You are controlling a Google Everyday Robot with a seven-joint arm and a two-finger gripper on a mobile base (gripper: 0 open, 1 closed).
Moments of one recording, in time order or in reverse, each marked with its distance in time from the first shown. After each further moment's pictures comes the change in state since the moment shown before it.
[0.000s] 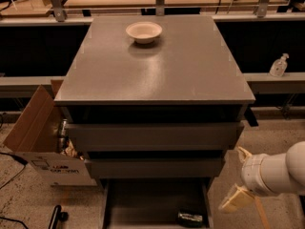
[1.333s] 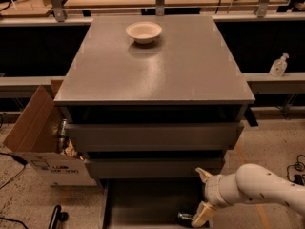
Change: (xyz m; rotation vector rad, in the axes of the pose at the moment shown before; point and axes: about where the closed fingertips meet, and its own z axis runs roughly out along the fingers) arm 0.011 0.048 0.173 -0.182 -0.129 -0.174
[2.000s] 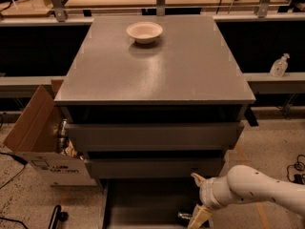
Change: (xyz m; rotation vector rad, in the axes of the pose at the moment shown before) arm 0.015 0.012 0.037 -0.069 0.009 0.014
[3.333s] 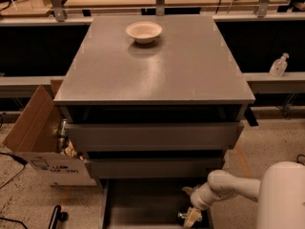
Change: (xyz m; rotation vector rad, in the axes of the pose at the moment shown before) arm 0.115 -0.039 0.187 -0.175 0.040 -0.032
